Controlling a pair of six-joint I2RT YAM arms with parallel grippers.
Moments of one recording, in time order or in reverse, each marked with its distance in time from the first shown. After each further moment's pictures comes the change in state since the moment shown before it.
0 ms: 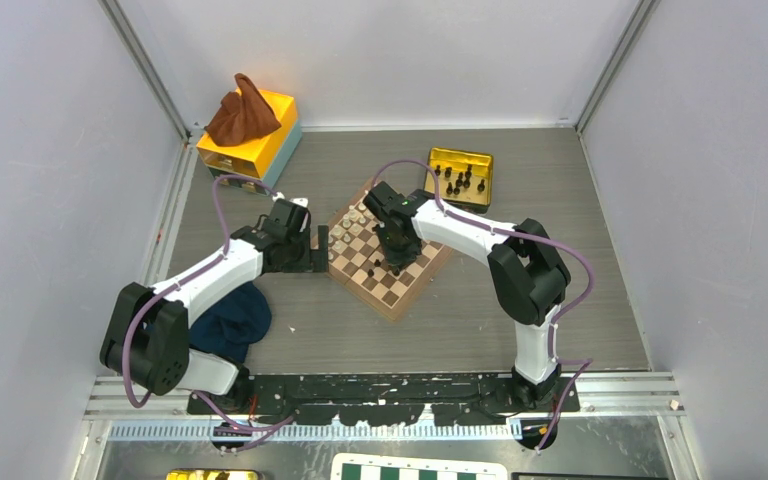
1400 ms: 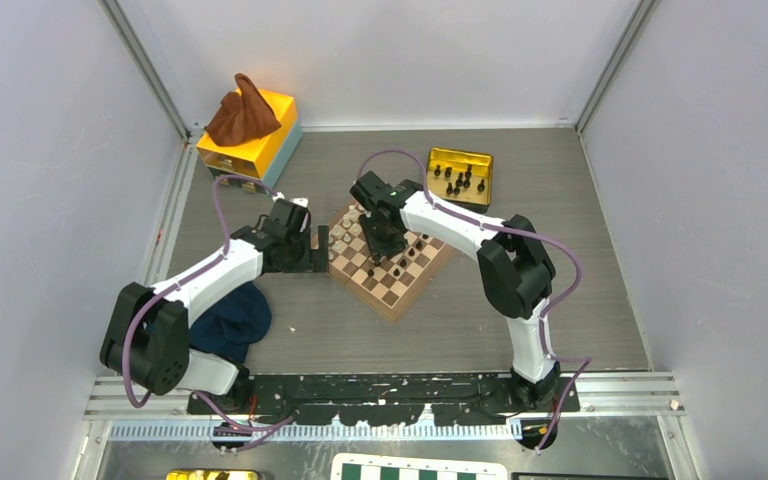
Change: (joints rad) left arm 0.000 0.000 0.000 0.000 0.003 0.000; right arm 0.017 0.080 0.163 -0.029 -0.015 -0.006
